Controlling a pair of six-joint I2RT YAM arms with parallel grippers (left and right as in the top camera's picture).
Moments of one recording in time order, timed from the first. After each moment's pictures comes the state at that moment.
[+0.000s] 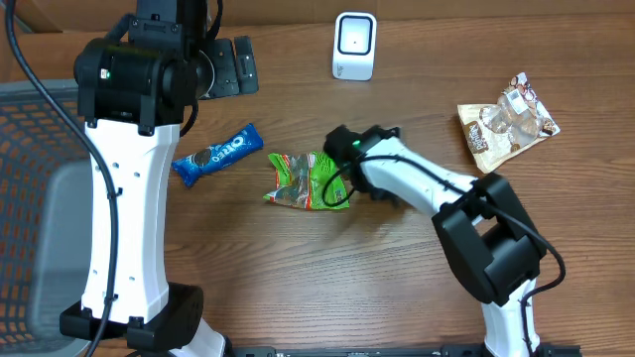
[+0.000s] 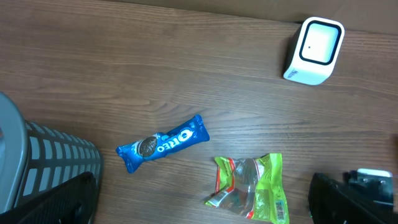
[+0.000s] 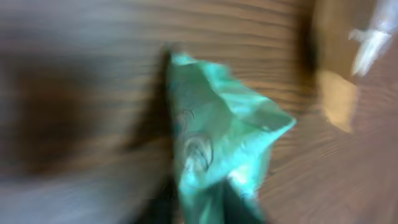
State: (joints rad) left arm -0.20 1.76 2.33 -1.49 -0.18 -0.30; right arm 0.67 2.11 1.49 -1.12 0.62 0.61
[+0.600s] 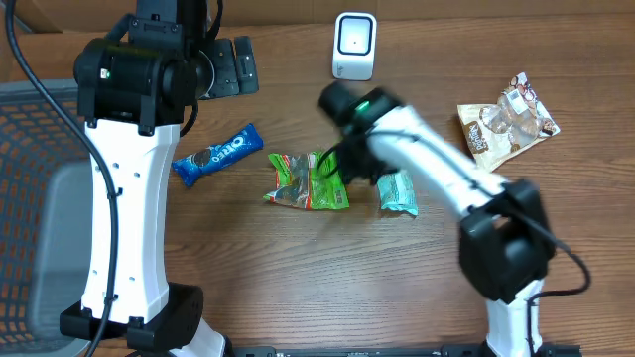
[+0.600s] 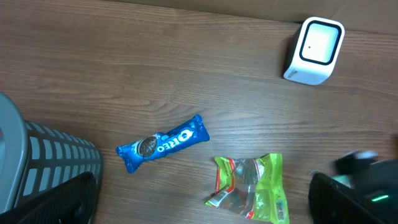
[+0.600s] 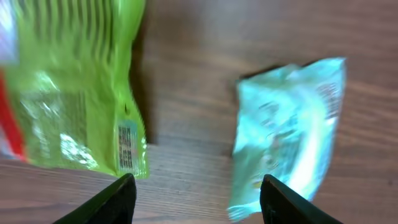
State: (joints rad) left arm -0.20 1.76 2.33 -1.49 -0.18 -0.30; right arm 0.62 2.09 1.79 -1.23 0.06 0.41
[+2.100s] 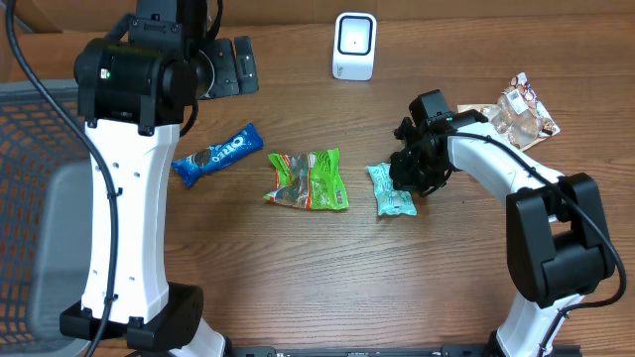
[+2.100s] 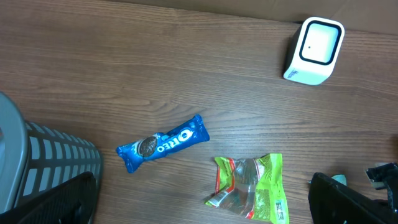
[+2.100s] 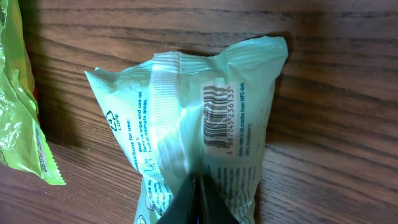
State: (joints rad) left arm -0.20 1.76 2.33 -1.49 -0.18 -0.30; right arm 0.30 1.96 1.29 -0.83 -0.33 0.20
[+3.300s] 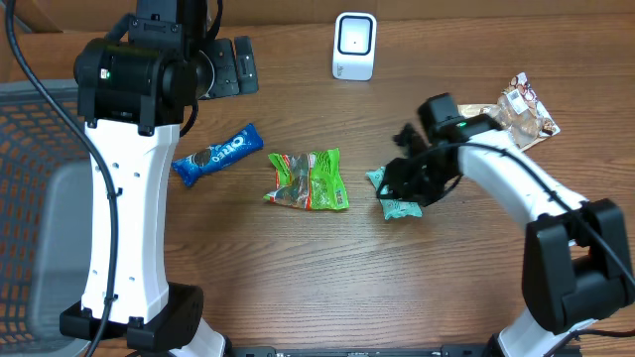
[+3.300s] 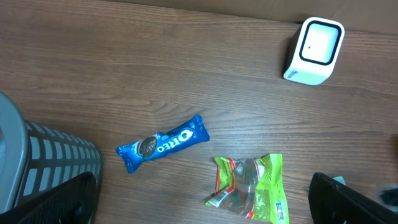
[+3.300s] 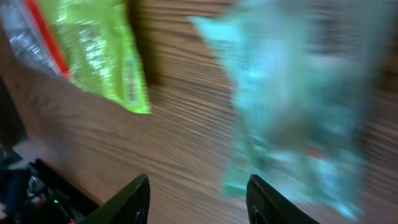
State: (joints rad) left arm -0.20 1.76 2.33 -1.49 -0.18 -0.30; right arm 0.33 1.83 1.24 -0.89 -0.53 0.21
